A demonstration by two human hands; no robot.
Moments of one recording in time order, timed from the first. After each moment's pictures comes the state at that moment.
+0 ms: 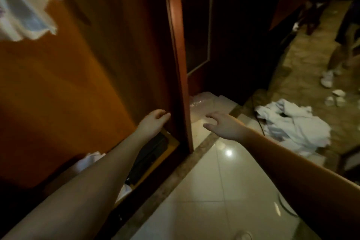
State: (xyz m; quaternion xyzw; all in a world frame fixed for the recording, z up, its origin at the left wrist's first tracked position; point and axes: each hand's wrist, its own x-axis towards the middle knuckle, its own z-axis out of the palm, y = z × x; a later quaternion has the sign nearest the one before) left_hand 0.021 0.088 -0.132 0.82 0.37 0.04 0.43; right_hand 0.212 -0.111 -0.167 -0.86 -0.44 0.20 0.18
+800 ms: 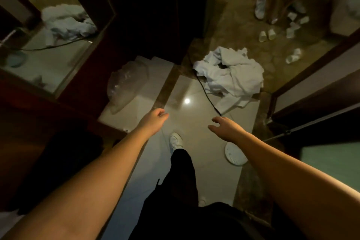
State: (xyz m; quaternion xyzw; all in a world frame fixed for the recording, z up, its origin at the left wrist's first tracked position) left_hand 0.425 -0.051 -0.320 0.84 0.29 -0.22 0.40; right_hand 0.509 -0.320 -0.349 -0.90 -0.14 0.39 0.16
